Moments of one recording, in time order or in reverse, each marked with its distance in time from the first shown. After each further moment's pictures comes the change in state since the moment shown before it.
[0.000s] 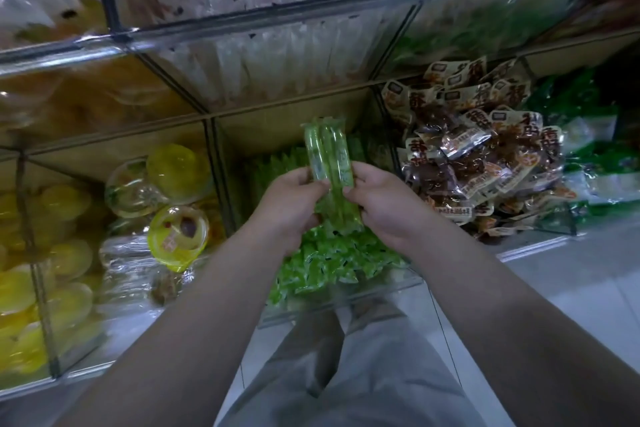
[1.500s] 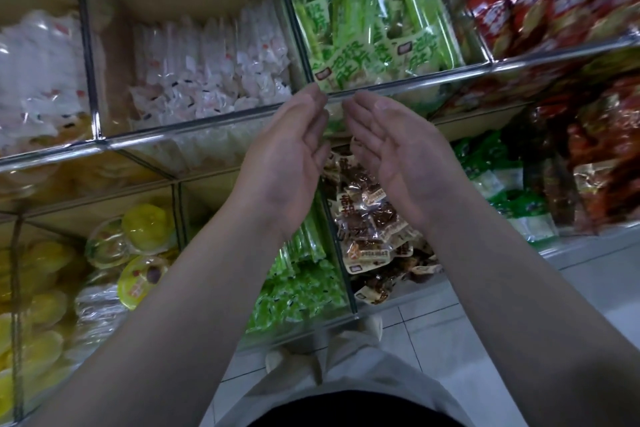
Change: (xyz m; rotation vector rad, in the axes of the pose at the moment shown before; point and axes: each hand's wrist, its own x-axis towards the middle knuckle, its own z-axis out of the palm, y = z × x) left_hand -0.093 0.122 0.096 -0.347 -0.223 0.514; right_hand -0.094 -0.129 -0.083 0.236 0.018 -0.491
